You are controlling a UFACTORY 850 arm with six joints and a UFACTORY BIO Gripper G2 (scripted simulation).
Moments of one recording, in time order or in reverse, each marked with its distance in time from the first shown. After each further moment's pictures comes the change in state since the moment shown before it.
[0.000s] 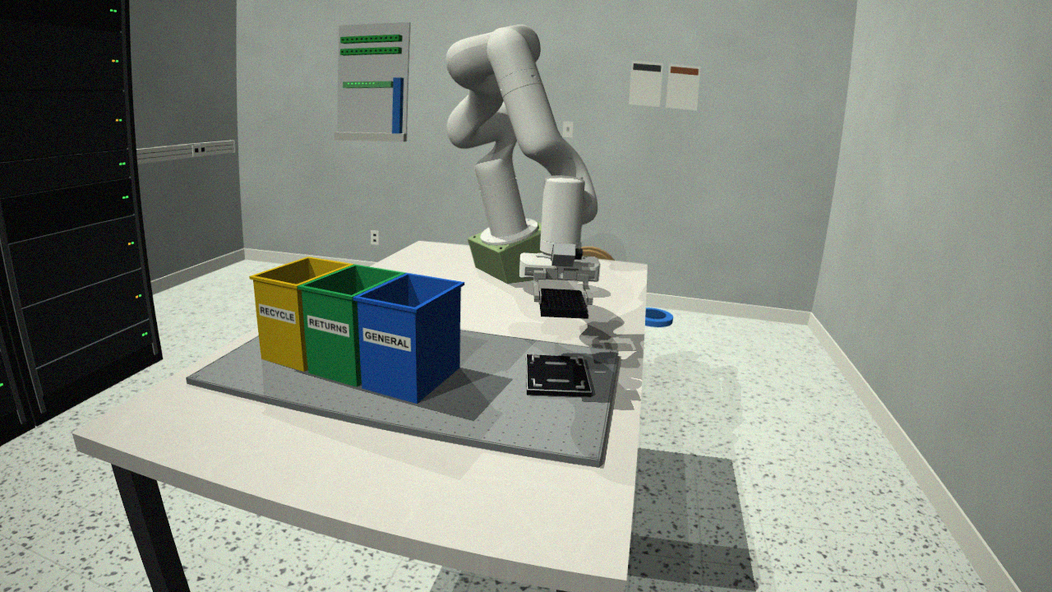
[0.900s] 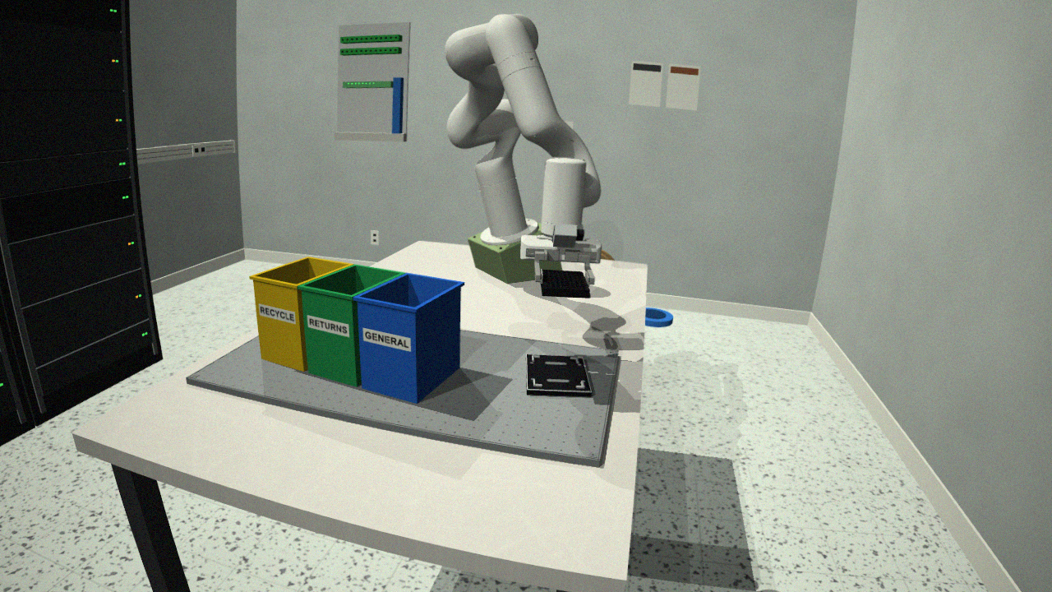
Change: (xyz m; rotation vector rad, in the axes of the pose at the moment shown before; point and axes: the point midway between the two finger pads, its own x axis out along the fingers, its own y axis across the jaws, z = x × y) arm 0.000 0.000 0.039 0.000 0.000 0.000
